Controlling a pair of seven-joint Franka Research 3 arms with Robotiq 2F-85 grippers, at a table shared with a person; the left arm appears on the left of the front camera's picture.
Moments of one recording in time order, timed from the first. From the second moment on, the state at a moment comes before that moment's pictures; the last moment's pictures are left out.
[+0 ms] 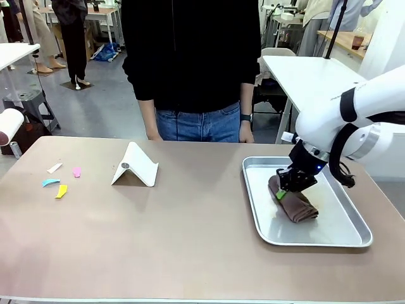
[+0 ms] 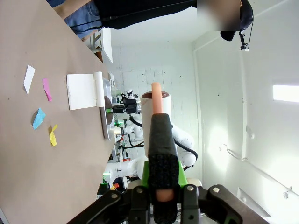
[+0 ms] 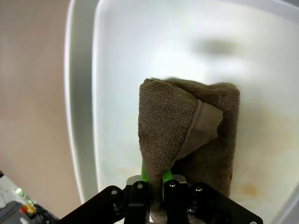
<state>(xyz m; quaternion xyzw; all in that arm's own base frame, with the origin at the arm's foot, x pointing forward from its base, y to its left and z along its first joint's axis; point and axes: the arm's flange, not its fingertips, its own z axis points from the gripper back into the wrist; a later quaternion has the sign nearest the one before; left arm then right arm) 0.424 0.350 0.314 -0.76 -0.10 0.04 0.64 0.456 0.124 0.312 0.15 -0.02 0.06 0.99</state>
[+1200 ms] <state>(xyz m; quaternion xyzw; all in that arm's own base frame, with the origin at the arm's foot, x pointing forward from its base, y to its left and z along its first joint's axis) 0.424 0.350 0.314 -0.76 -0.10 0.04 0.64 0.465 0.113 0.311 0.12 -0.05 0.05 0.99</state>
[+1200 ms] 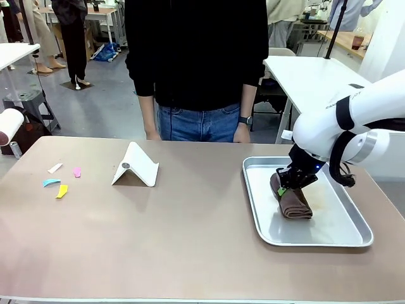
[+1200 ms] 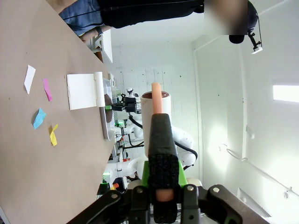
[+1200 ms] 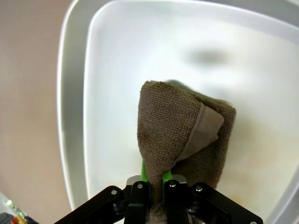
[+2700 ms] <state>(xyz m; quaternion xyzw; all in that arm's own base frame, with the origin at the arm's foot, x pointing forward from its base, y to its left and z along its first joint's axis) 0.423 0.350 0.314 -0.76 -0.10 0.04 0.64 0.434 -0.027 0.411 0.41 -0.10 0.01 0.91</state>
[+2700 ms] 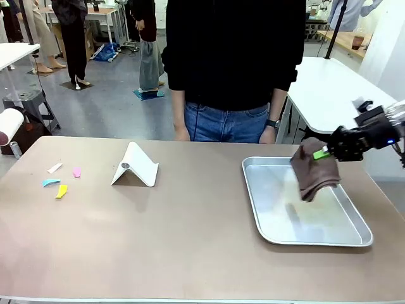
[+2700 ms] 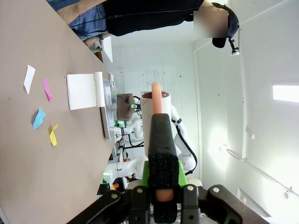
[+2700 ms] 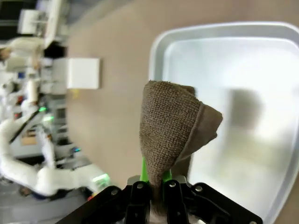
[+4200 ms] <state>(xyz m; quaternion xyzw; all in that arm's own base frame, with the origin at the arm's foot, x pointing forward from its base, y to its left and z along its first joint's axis) 0.423 0.350 0.314 -0.76 -0.10 0.04 0.64 0.351 -0.260 0.372 0.69 -0.16 -0.10 0.70</state>
